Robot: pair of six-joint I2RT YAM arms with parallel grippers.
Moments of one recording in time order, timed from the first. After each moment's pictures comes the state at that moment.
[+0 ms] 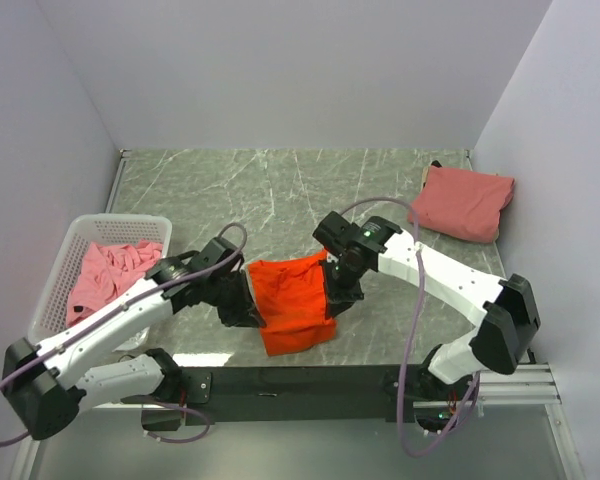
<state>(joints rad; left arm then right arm) -0.76 1.01 0.85 -0.89 0.32 -1.16 0.85 1.45 1.25 -1.18 -0.26 0.77</state>
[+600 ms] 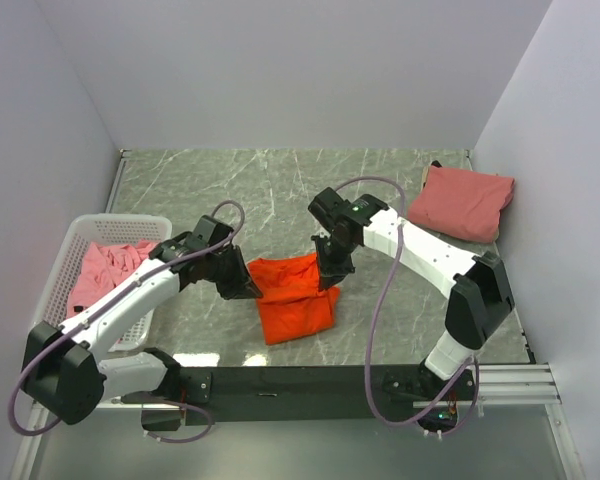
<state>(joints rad) -0.53 1.16 0.87 -0.74 0.35 -0.95 0.73 1.63 1.40 -1.11 -0.20 0.64</state>
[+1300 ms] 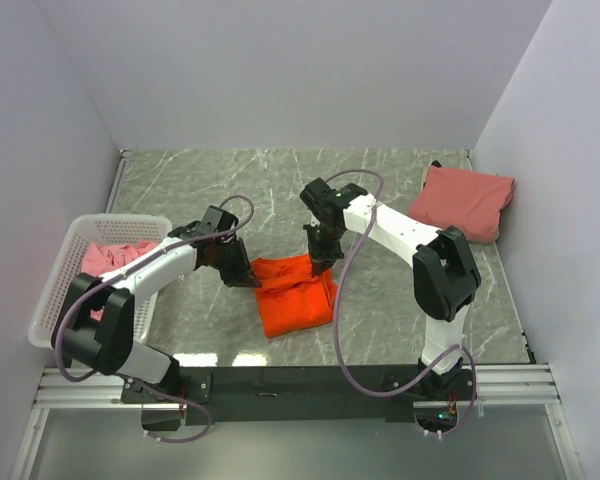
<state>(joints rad) -0.42 1.43 0.88 -0.58 0.37 -0.83 0.66 1.88 1.53 -1.04 -0.20 0.56</state>
